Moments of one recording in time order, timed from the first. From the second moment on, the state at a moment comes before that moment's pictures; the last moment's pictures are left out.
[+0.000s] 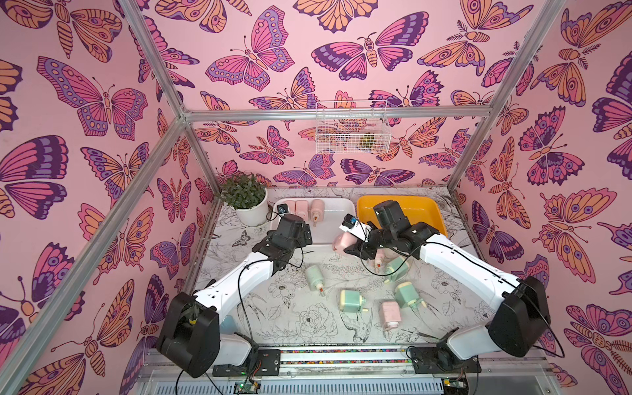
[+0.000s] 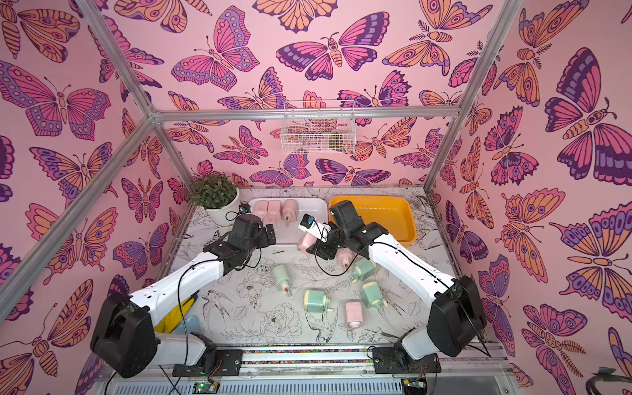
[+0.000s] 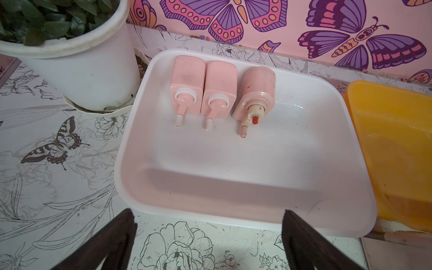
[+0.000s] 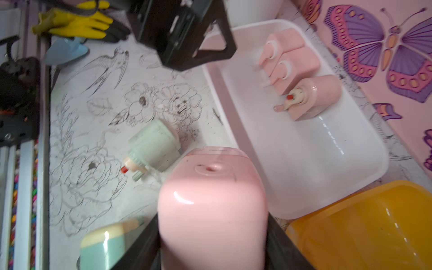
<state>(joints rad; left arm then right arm) -0.48 1.38 0.96 -0.28 -0.36 -0.48 0.67 1.49 1.24 -0.47 -0.39 -0.44</state>
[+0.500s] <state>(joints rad) -0.38 1.49 1.06 -0.26 -0.36 -0.40 0.67 1.73 1.42 -0.28 -0.03 0.01</state>
